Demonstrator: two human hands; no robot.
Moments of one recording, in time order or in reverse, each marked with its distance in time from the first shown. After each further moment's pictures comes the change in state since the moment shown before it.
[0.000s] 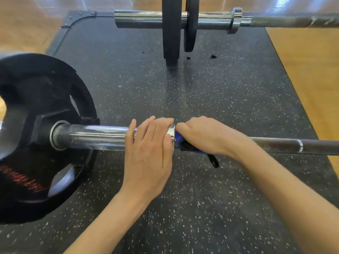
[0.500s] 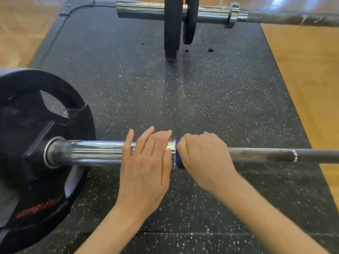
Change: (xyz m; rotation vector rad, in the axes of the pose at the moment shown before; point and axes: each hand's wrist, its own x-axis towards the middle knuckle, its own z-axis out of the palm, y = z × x) left_hand -0.062 0.007 -0.022 0.071 -0.064 0.037; right_hand -0.052 -0.055 0.052 0.021 0.133 0.168
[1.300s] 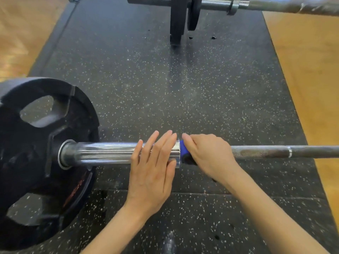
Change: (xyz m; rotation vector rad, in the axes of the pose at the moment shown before) left_hand -0.091 0.014 -0.001 -0.011 -0.036 0.046; right_hand -0.060 -0.017 0.024 0.145 0.112 -0.003
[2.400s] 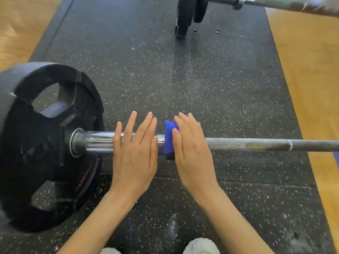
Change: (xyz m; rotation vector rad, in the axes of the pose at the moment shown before) left_hand -0.011 -0.030 -0.027 0.114 0.073 -0.128; right_hand -0.024 -0.071 0.047 0.519 0.446 0.151
